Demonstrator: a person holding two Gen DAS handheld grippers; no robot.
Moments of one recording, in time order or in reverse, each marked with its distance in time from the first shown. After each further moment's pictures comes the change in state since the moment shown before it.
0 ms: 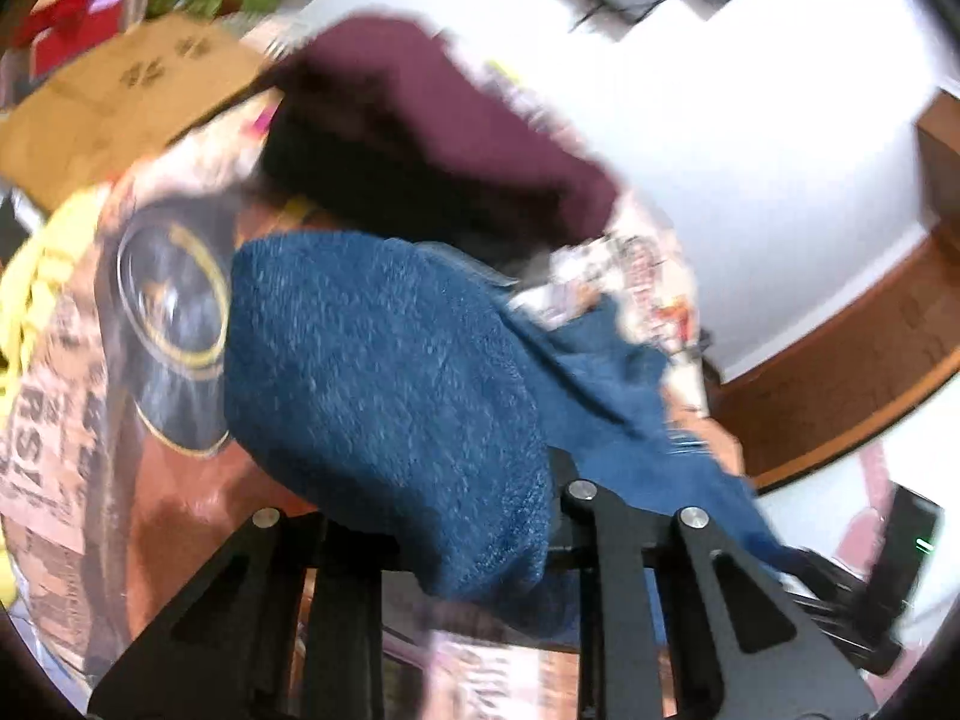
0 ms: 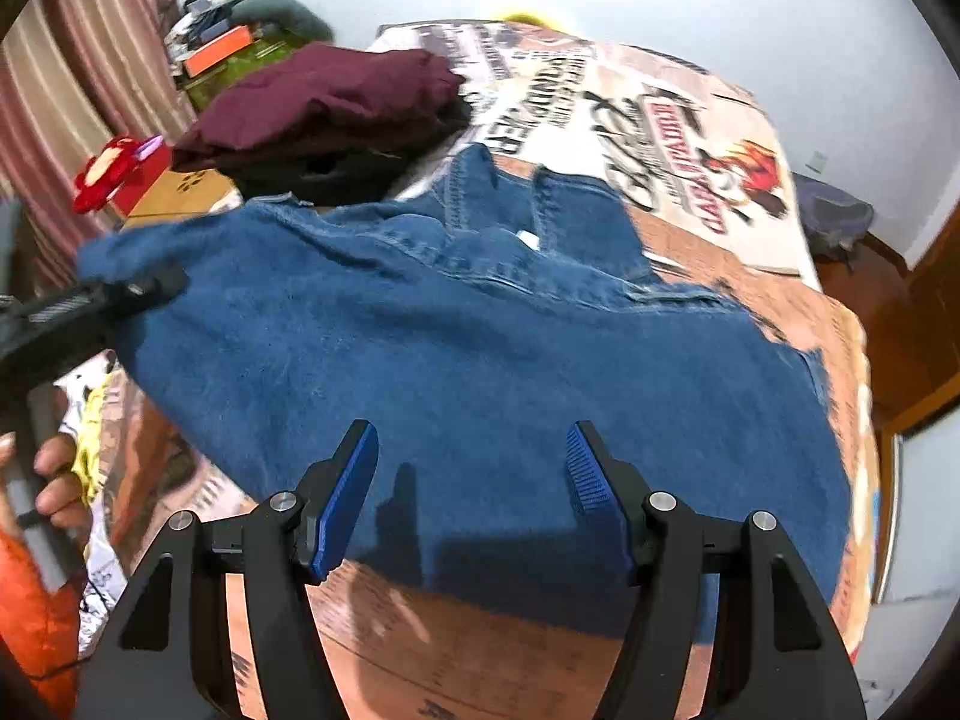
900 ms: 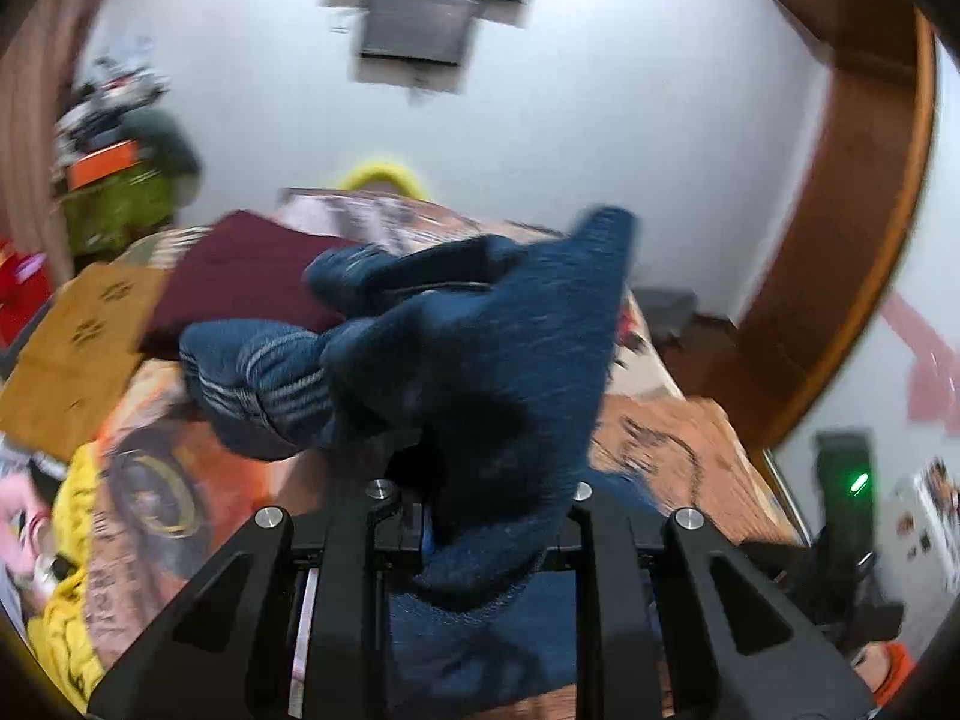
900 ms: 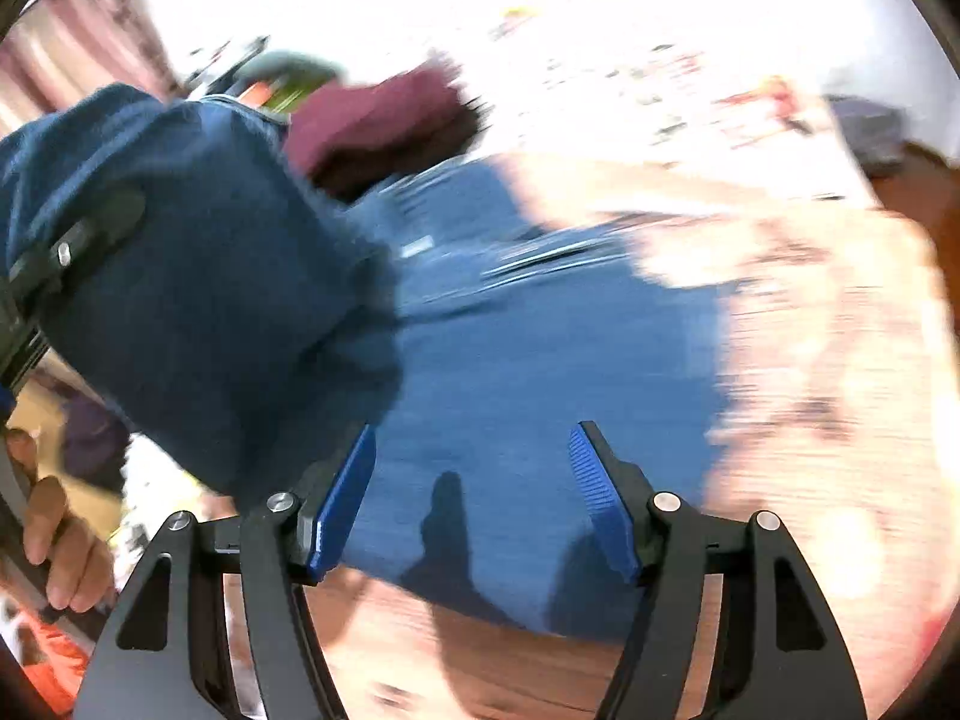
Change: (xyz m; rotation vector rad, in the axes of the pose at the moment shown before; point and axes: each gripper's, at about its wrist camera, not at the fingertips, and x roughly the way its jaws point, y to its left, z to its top) left arm -0.013 -0.160 -0.029 0.487 -0.131 0.052; right arm -0.022 -0.047 -0.033 0.219 -0.048 0.155
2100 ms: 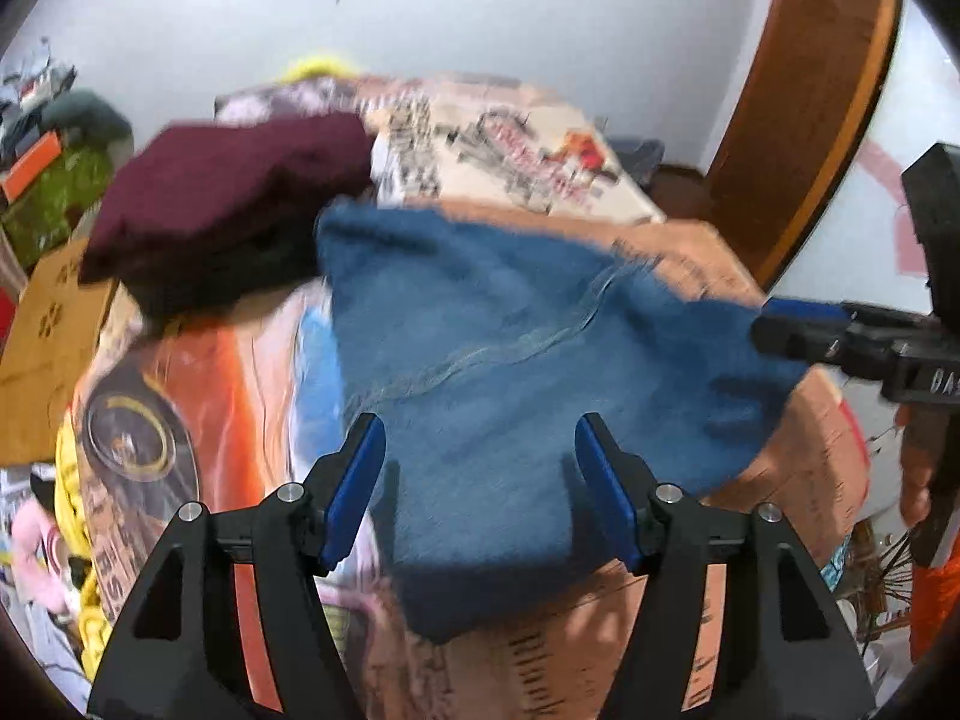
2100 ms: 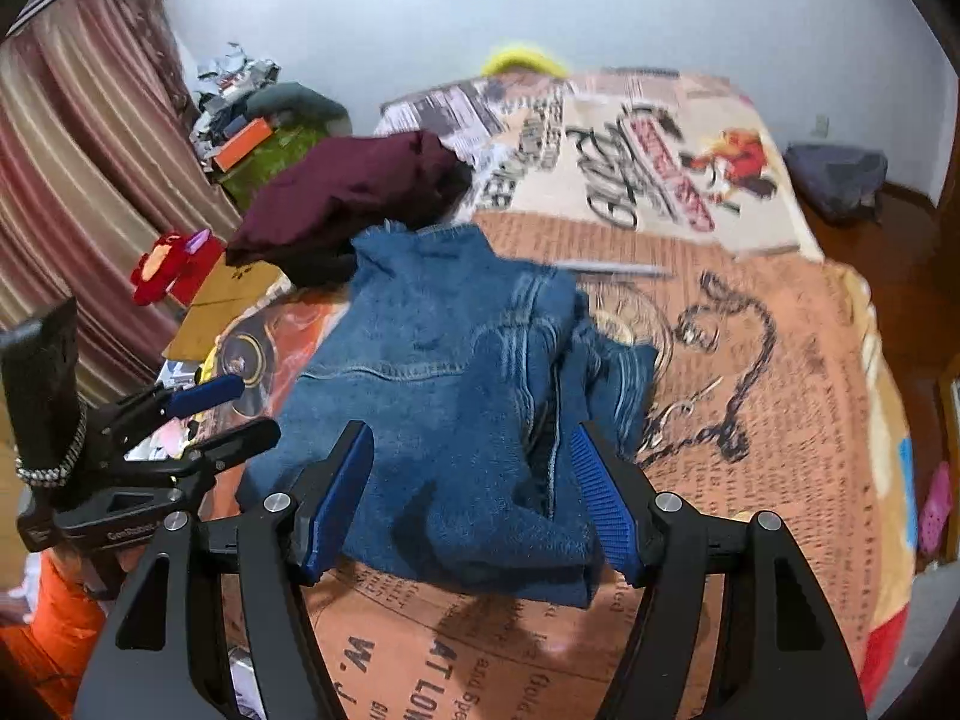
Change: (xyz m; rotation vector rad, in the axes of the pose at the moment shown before) left arm 0.035 0.033 -0.055 0.150 0.320 -0.038; right arm -0.028 -0.001 0.009 -0.045 -0.071 0.006
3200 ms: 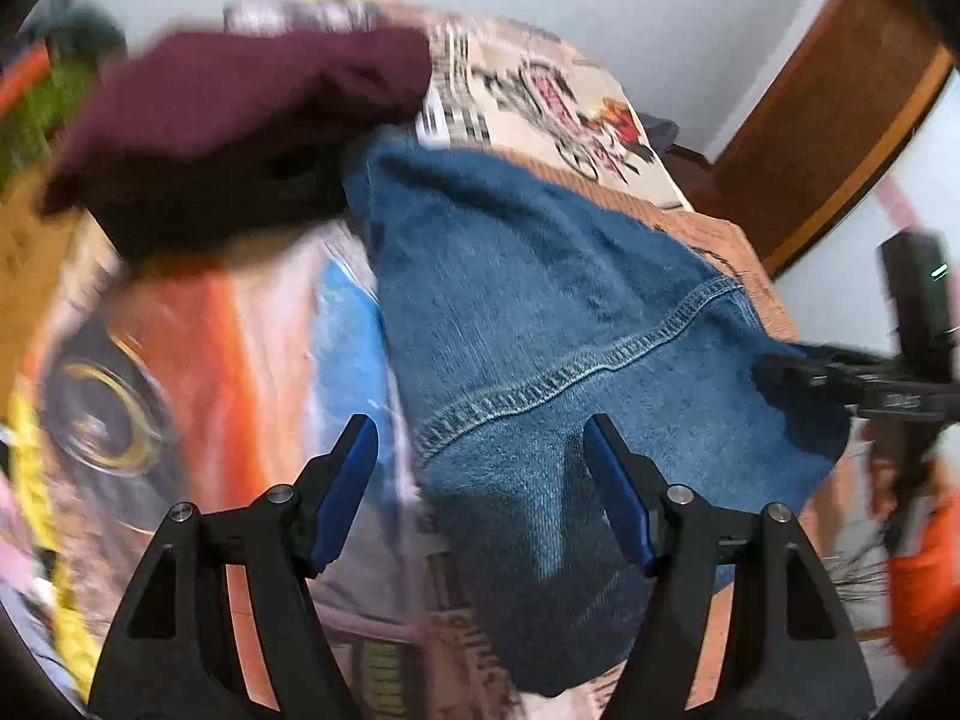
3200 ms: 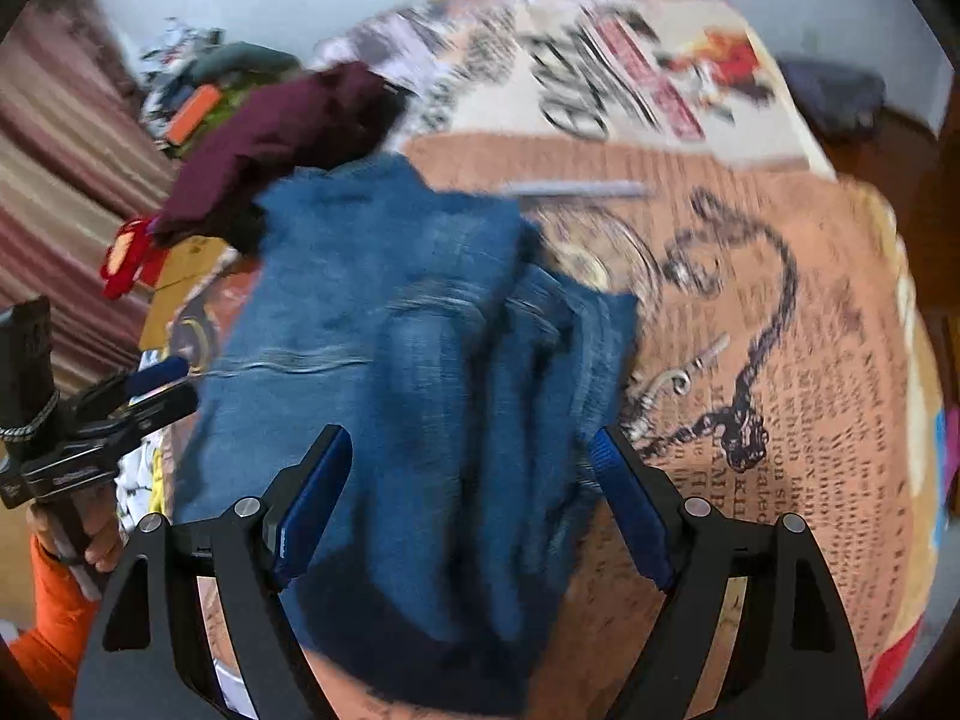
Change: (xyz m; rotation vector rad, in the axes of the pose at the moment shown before) left arm 0.050 0.077 0.022 -0.155 0.154 -0.148; right arm 0.063 -0.052 0.015 0.120 0.197 -0.004
